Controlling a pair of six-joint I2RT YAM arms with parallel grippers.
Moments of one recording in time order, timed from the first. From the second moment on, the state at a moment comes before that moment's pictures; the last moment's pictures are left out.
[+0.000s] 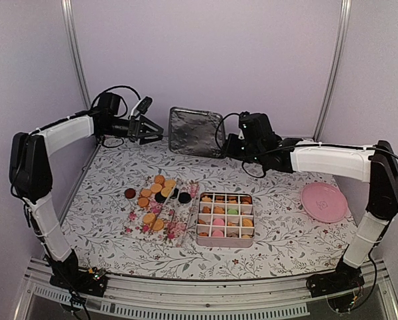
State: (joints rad) left arm -0.22 1.85 1.56 -0.47 1.18 -0.07; right arm 0.77 1.75 1.33 -0.05 0.26 0.71
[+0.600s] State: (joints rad) left arm -0.24 1.86 1.47 -0.12 1.27 -0.40; right arm 0.89 1.74 1.36 -0.04 0.37 0.67
